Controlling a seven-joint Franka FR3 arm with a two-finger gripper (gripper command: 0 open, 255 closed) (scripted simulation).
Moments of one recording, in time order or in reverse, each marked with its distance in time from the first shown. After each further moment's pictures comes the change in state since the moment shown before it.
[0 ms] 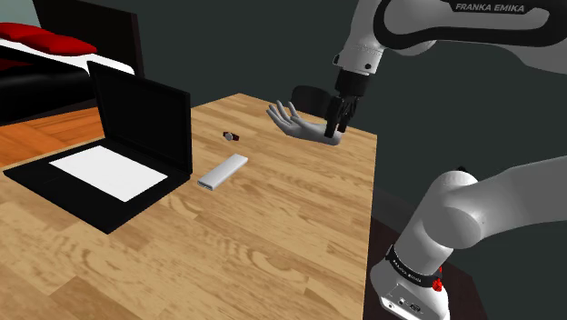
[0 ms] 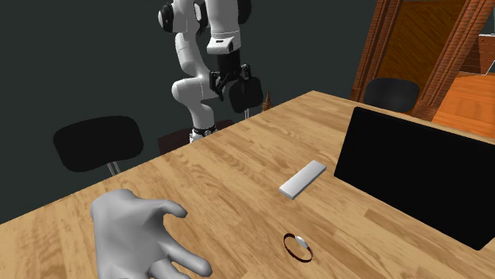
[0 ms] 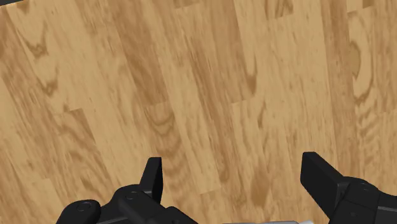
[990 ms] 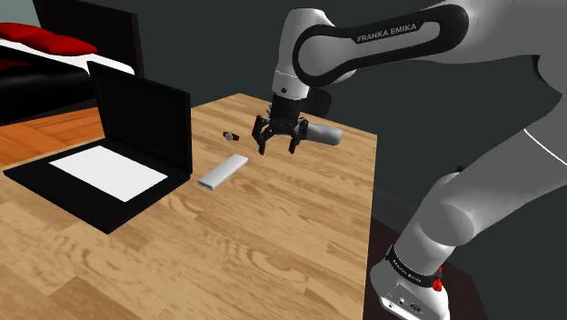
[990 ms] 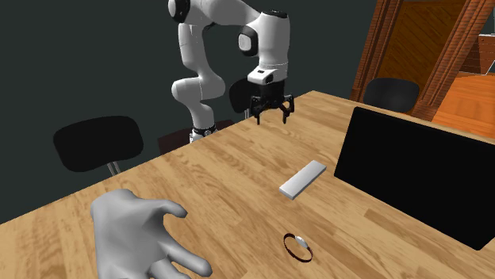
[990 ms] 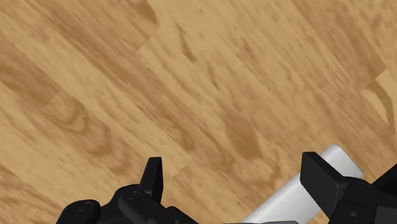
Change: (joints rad) arm -0.100 0.396 0.325 0.115 0.061 0.325 0.677
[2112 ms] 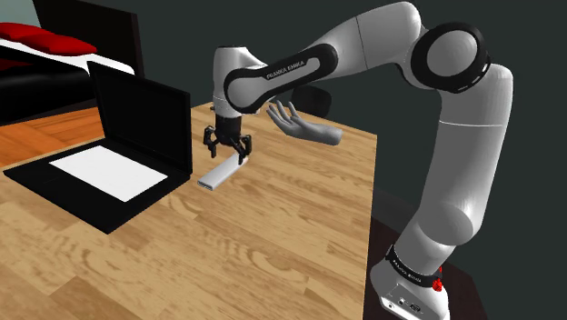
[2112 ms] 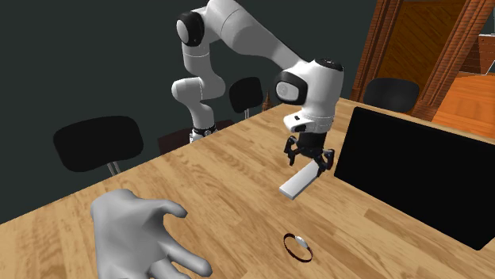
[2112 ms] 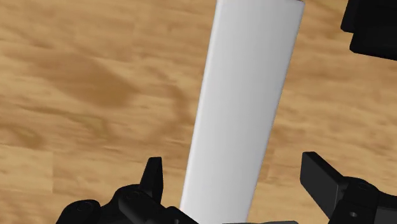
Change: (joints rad) arm -0.006 0.675 0.062 0.475 -0.353 0.126 0.851
